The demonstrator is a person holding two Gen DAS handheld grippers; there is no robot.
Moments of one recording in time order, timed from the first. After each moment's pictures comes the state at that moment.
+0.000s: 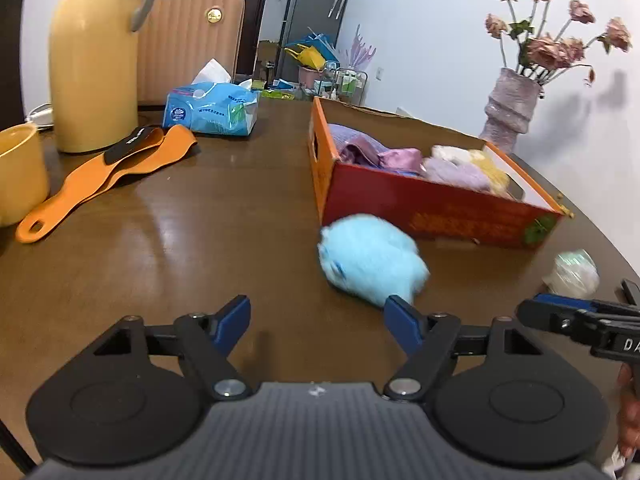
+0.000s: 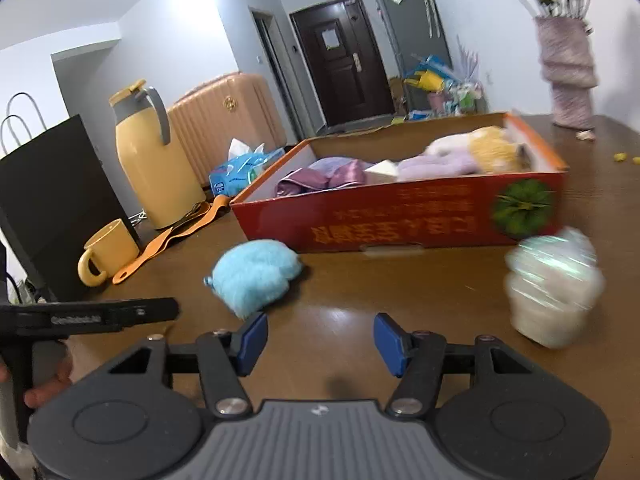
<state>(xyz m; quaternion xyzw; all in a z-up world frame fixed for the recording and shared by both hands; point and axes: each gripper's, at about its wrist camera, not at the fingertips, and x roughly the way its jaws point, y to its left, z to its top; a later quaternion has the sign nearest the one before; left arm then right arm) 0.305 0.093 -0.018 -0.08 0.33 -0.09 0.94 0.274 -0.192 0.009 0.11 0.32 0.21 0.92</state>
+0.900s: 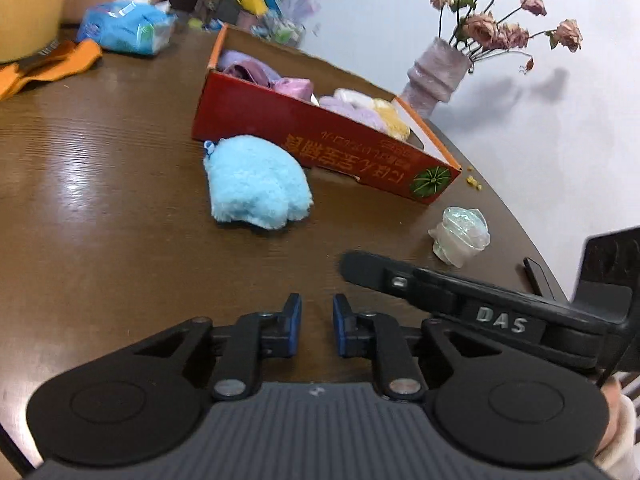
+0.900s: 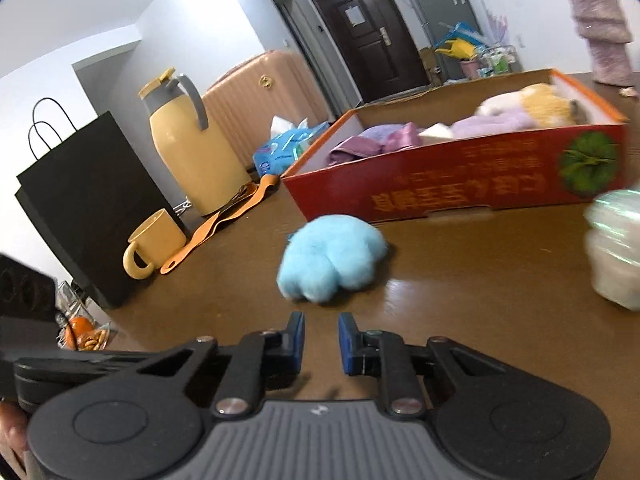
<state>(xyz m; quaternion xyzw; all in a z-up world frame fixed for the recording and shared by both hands) 0.261 0.040 -0.031 -0.17 0.38 -0.20 0.89 0.260 -0.183 0.002 0.15 0.34 0.26 0.89</state>
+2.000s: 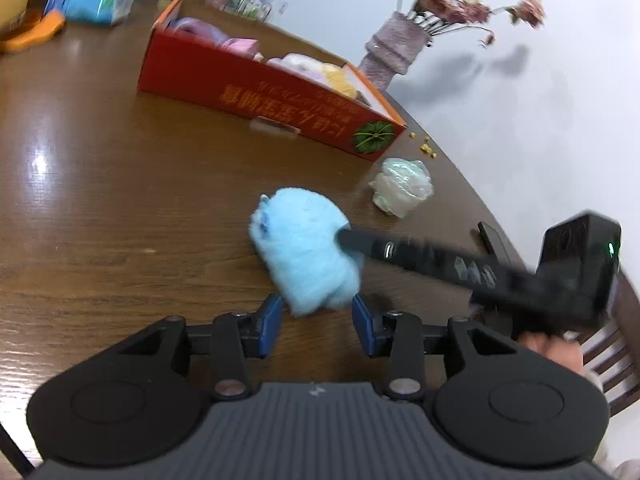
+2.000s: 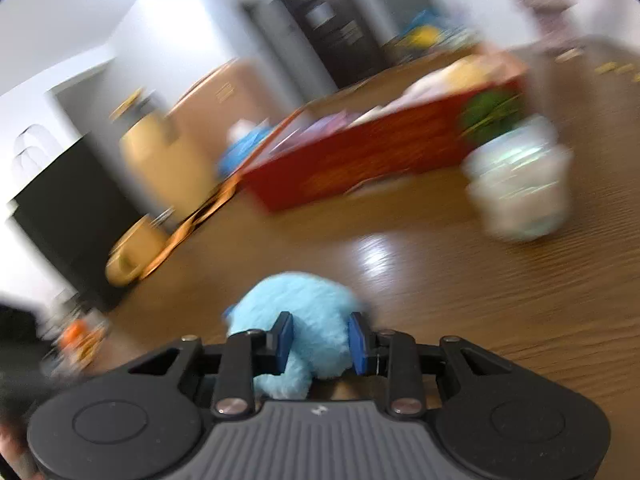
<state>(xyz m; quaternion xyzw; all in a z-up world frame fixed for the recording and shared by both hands) 0.231 0.011 -0.030 -0.16 0.39 -0.26 0.87 0.234 -0.245 -0.011 0.19 0.34 0.20 0.90</state>
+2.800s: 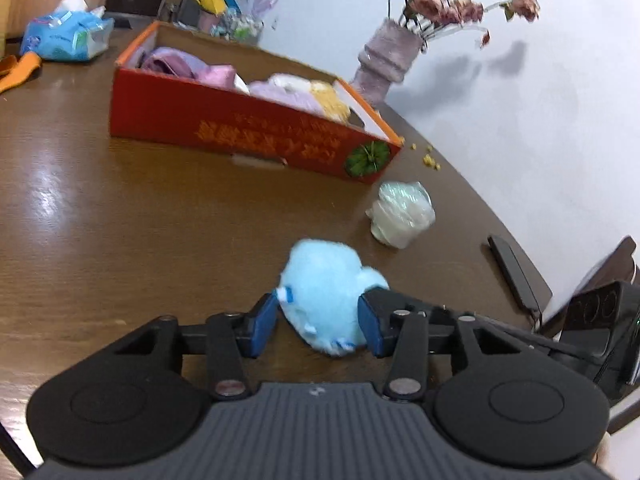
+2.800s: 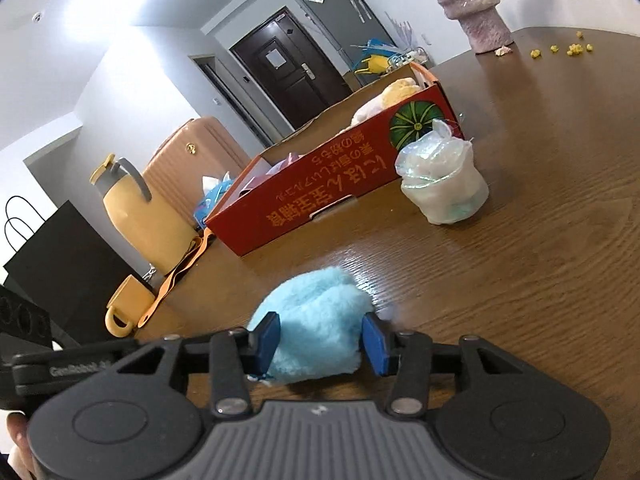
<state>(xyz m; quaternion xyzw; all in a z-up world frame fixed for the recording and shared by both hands) 0.258 -0.014 -0.030 -0.15 0.37 -0.25 0.88 0.202 -0.266 -0.025 0.27 0.32 0.18 0.89</state>
